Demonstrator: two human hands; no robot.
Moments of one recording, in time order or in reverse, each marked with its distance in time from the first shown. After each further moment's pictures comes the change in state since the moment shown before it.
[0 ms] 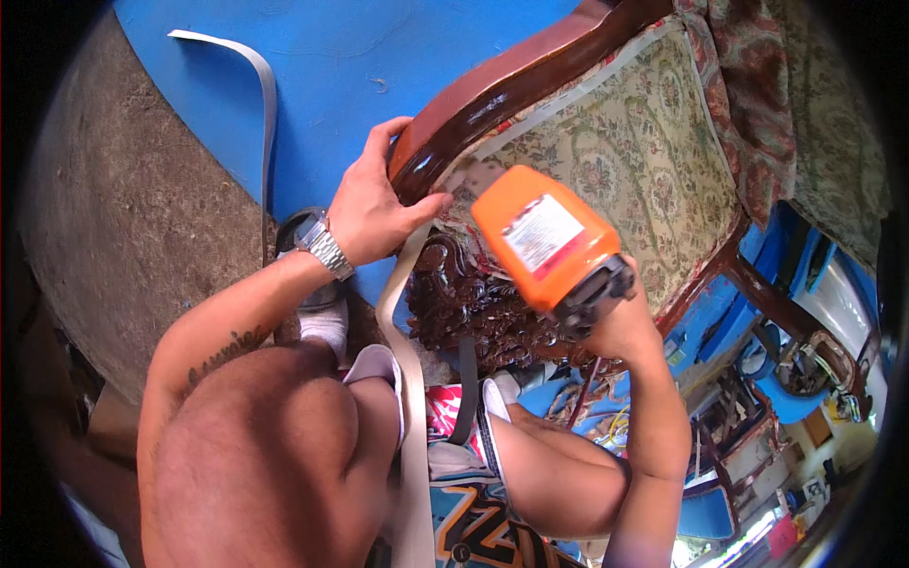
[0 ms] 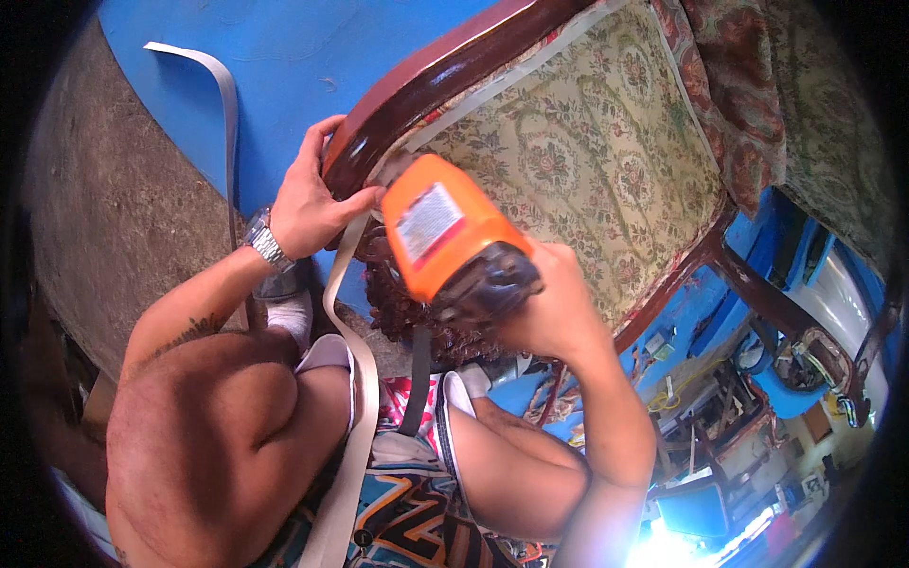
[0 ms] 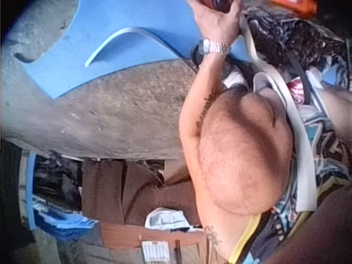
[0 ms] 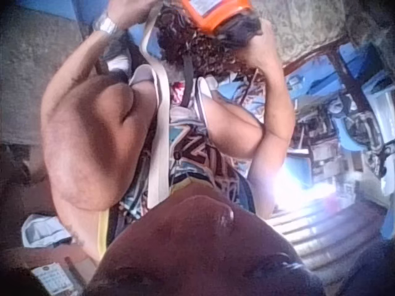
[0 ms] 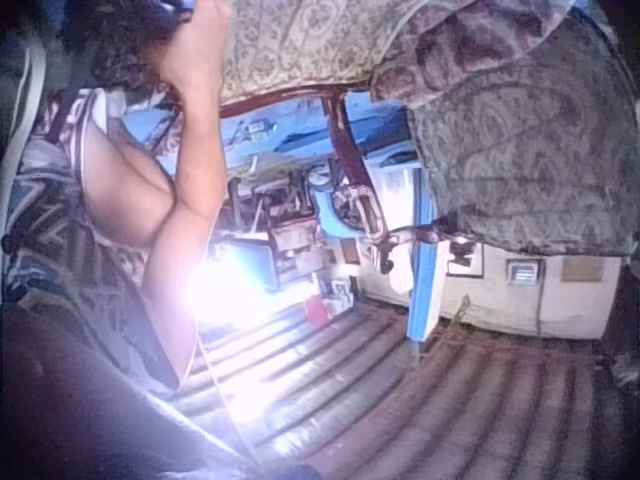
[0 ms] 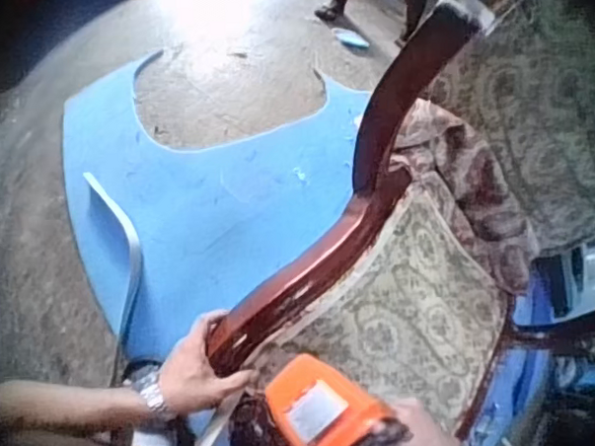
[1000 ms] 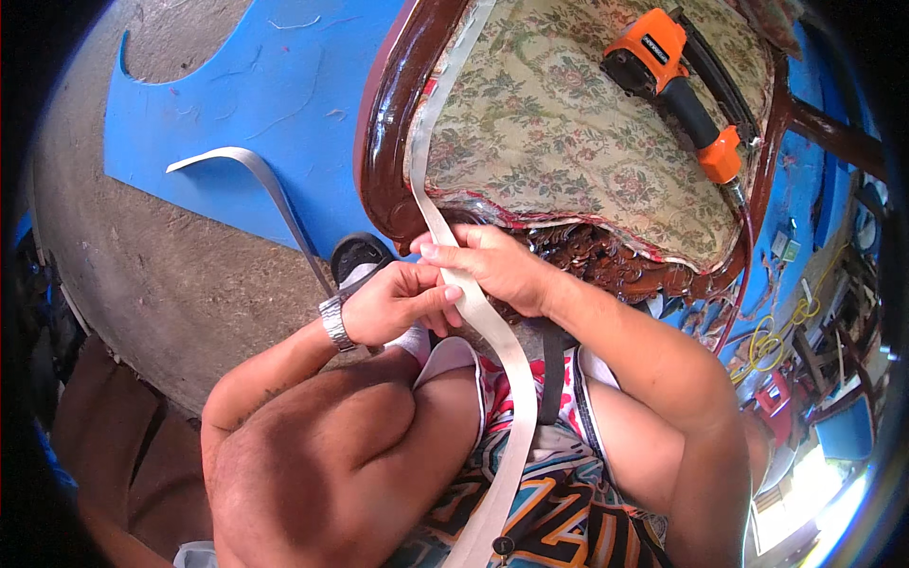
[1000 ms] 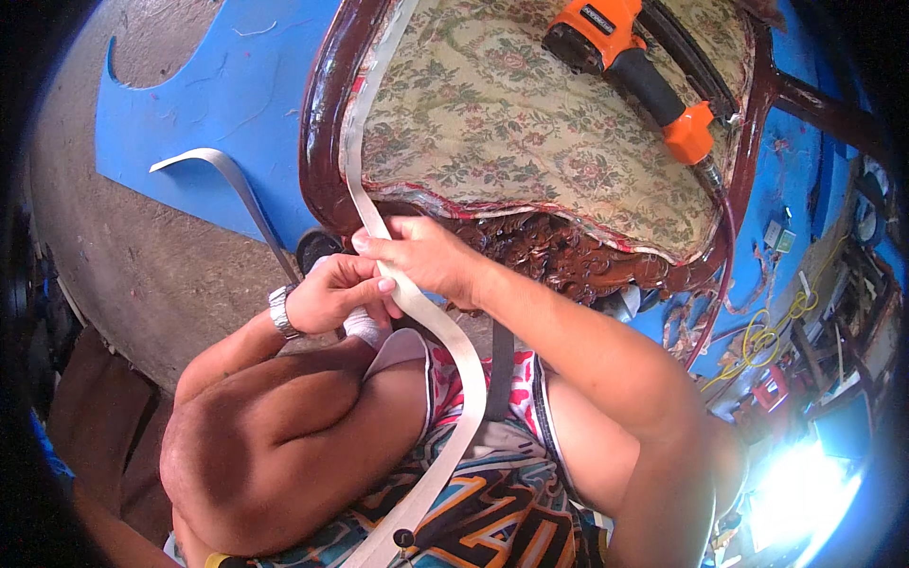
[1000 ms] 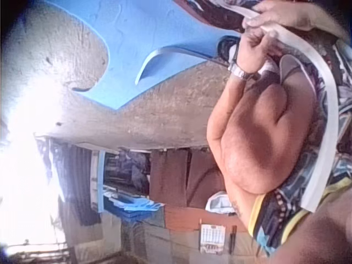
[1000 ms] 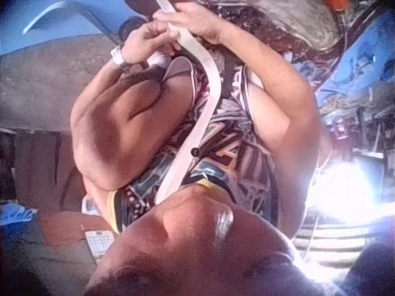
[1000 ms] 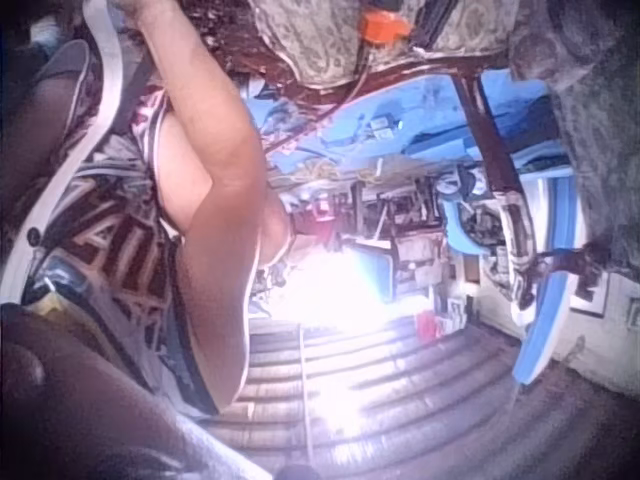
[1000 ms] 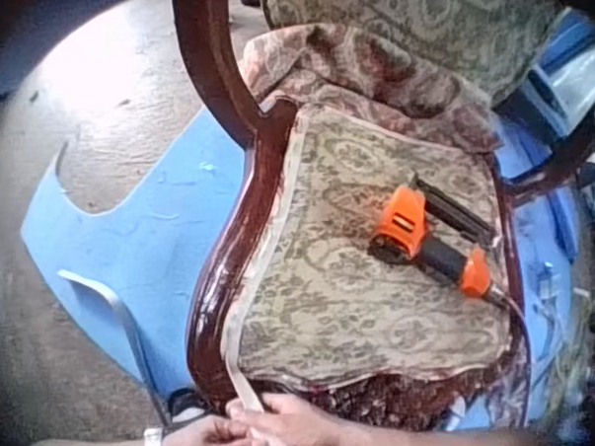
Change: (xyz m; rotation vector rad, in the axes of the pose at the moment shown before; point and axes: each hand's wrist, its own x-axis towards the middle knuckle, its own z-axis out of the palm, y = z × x) left_hand -0.054 0.009 -0.009 -0.203 -0.905 -0.588; right_hand 0.026 -0.001 0.148 1.626 -0.192 0.584
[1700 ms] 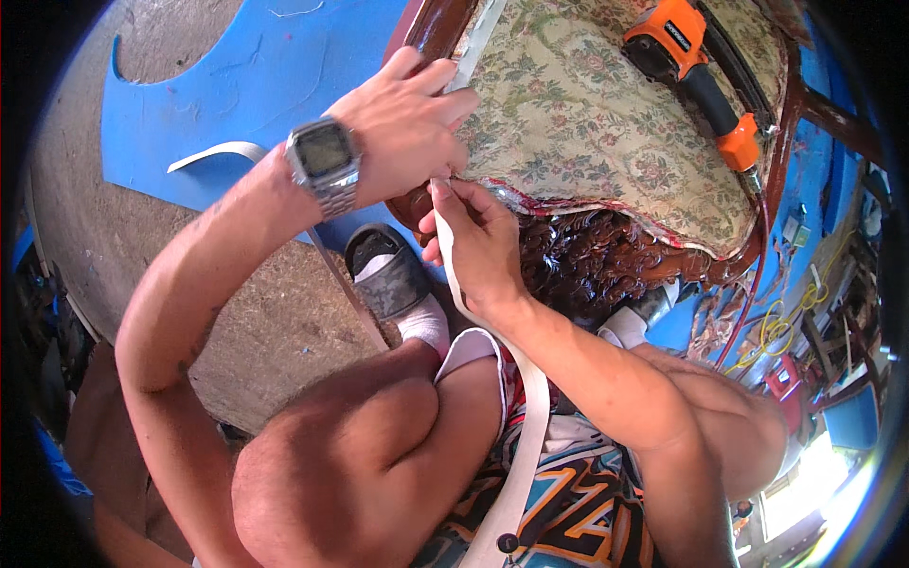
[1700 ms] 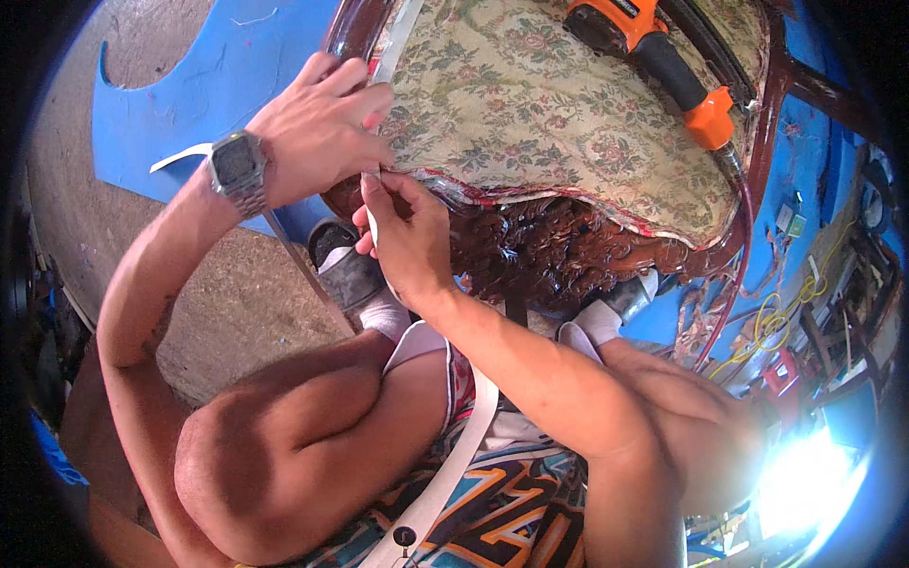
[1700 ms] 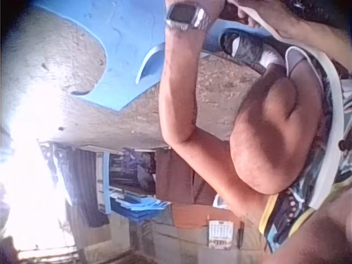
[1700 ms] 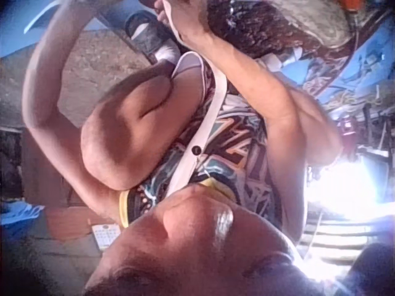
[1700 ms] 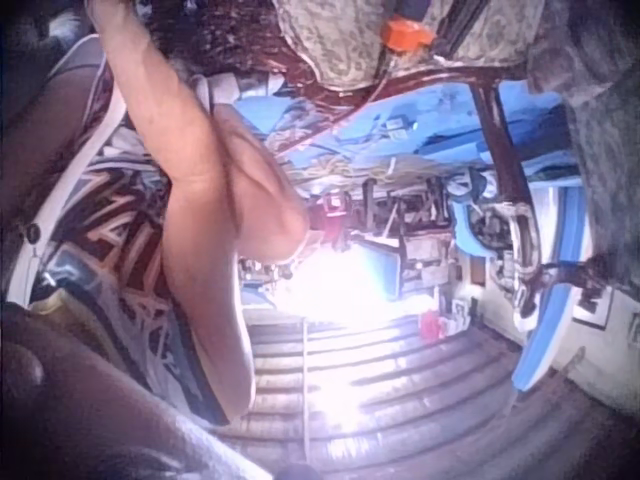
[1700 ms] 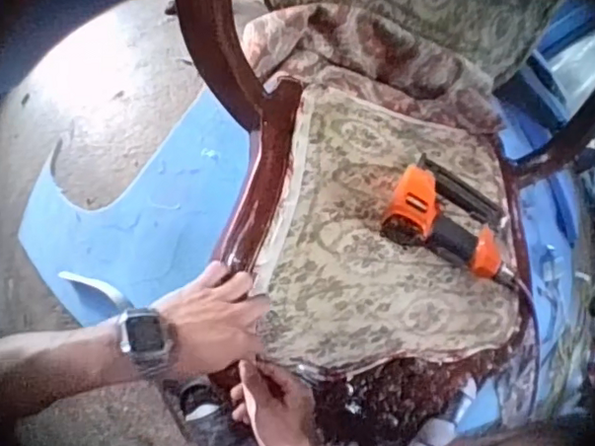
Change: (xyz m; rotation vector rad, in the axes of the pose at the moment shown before) left_hand 0.027 0.141 -0.043 2.041 0.176 0.704; right_hand 0.039 0.009 0.054 0.312 0.620 -0.479
